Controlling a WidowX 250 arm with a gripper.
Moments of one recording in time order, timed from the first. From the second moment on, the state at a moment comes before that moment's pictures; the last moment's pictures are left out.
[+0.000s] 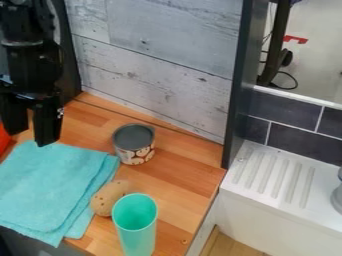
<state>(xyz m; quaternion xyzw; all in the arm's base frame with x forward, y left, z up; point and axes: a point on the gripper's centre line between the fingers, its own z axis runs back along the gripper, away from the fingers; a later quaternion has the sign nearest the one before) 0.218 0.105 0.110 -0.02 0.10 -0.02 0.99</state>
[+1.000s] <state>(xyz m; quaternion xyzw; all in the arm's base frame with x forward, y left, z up) 0.215 0.181 0.094 0.04 0.11 0.05 0.99</state>
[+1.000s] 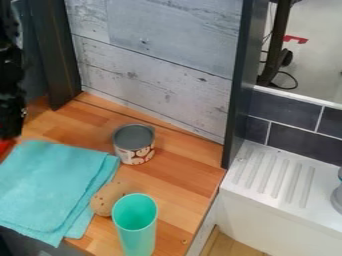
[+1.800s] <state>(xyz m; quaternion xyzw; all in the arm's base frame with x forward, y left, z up) 0.214 0.241 0.062 0.07 0.11 0.11 0.98</state>
